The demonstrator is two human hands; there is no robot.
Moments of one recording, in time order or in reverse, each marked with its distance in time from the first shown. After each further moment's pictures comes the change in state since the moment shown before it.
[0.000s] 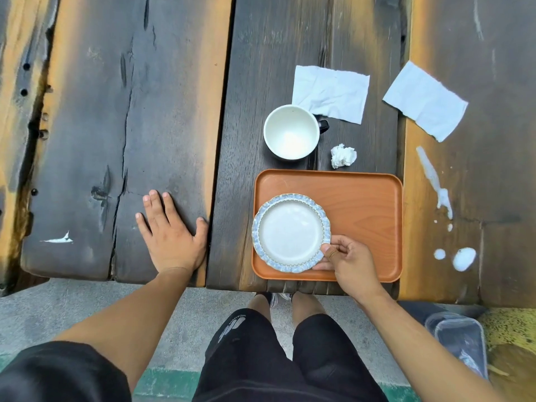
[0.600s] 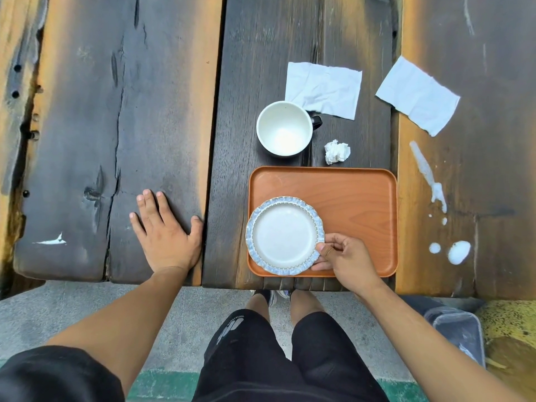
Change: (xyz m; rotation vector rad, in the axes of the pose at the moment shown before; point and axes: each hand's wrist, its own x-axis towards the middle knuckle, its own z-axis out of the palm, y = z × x) left_hand 0.000 0.002 -0.001 -0.012 0.011 0.002; right_hand 0.008 0.007 -0.010 -0.025 -0.087 0.018
